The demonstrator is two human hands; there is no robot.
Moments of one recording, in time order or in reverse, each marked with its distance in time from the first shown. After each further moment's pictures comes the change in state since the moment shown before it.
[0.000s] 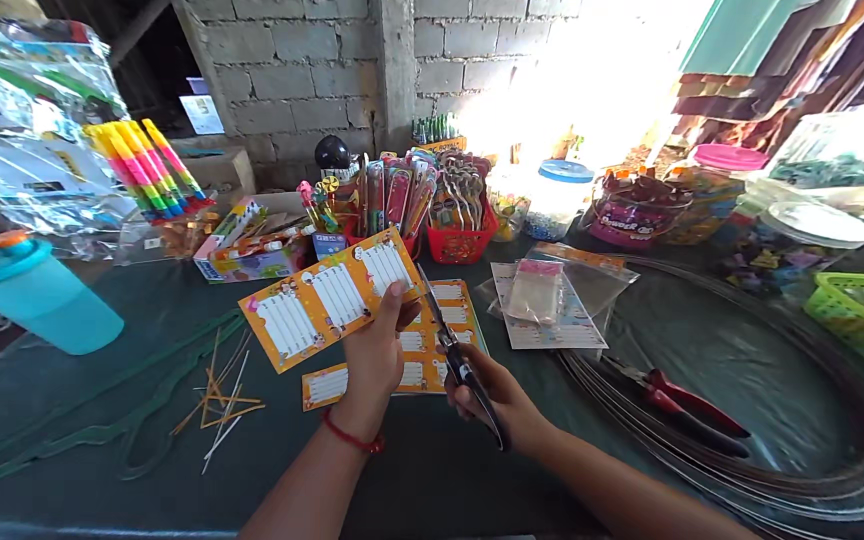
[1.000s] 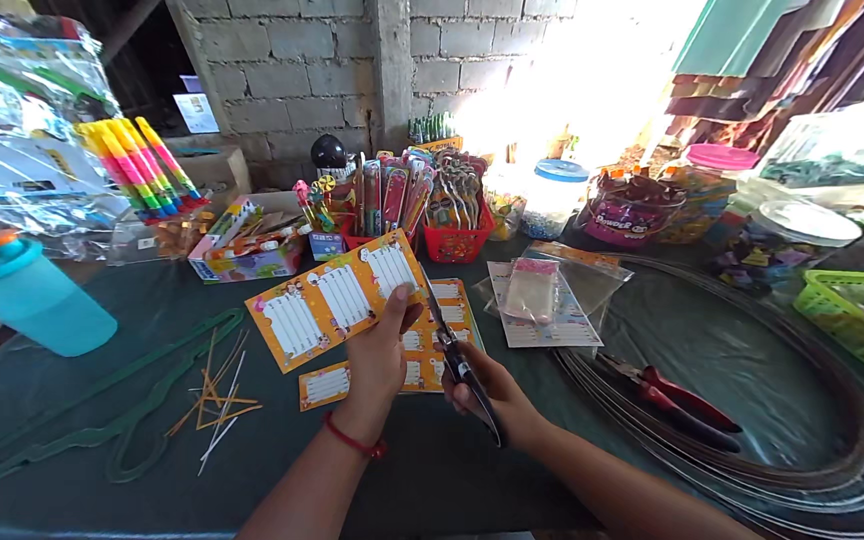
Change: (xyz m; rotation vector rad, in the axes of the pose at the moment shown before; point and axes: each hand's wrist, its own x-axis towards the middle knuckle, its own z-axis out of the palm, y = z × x) left_hand -0.006 -0.001 0.004 -0.014 0.014 -0.036; right_hand 0.002 0.005 -0.001 -0.001 0.004 -0.054
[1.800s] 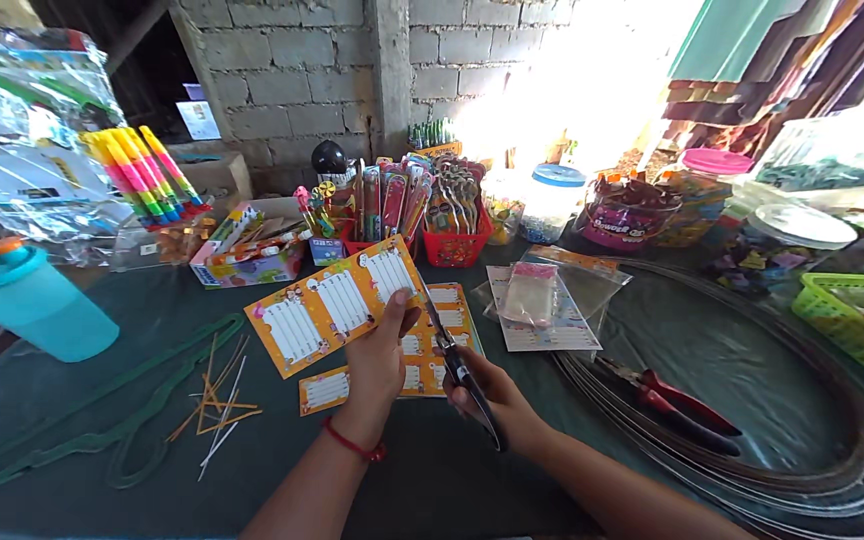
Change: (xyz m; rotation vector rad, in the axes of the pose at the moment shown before) left_hand 0.001 -0.001 -0.001 -0.022 -0.006 0.008; right_hand -0.001 -0.005 0.000 -0.011 0.007 0.038
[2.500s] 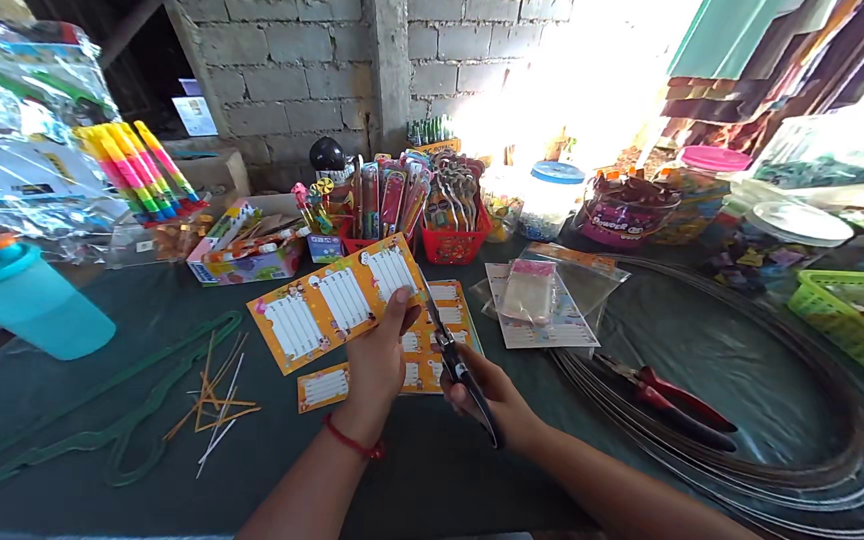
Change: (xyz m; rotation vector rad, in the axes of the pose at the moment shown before) left_hand -0.002 -0.002 0.000 0.013 0.002 0.001; right_hand 0.000 0.005 0.001 0.012 0.007 -0.012
